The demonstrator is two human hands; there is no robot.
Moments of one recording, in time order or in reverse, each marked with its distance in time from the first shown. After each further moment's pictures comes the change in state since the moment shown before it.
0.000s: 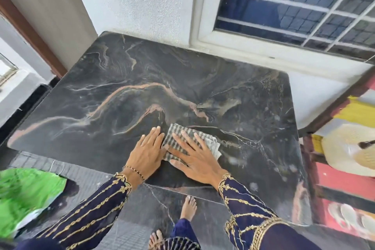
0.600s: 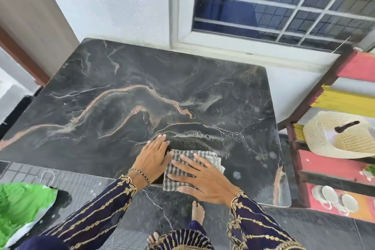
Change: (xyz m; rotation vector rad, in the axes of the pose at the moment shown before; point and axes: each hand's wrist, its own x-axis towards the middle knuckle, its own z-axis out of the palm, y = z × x) left_hand 0.000 0.056 0.003 -0.095 -0.062 0.091; right_hand -0.094 0.014 -0.005 0.018 -0.063 -0.154
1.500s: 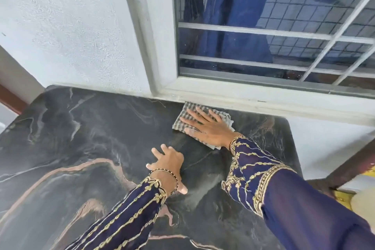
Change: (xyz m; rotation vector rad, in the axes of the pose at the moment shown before) left_hand 0.323 0.054 -0.046 0.281 -0.510 -0.395; right_hand 0.230 0.379 -0.101 0.135 -0.098 0.266
